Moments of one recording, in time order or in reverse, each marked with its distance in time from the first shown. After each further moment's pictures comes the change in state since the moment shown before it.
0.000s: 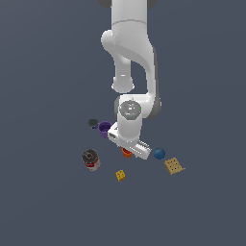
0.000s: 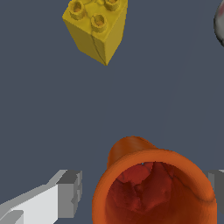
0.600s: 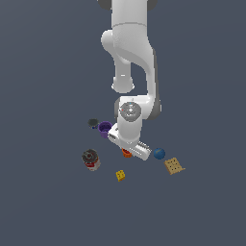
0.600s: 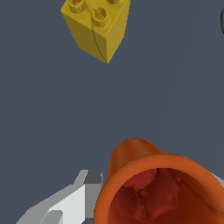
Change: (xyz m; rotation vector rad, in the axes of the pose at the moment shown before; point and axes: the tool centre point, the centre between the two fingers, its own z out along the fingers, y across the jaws) arm 0.001 -0.001 0.006 0.001 0.002 0.000
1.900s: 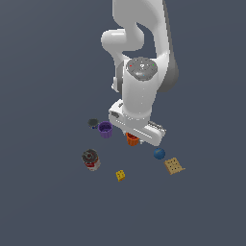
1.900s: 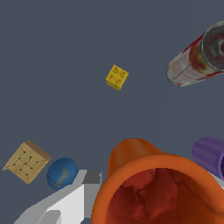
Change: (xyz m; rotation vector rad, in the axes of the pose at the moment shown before) arm -0.002 -0.019 -0.144 -0.001 0.000 0.001
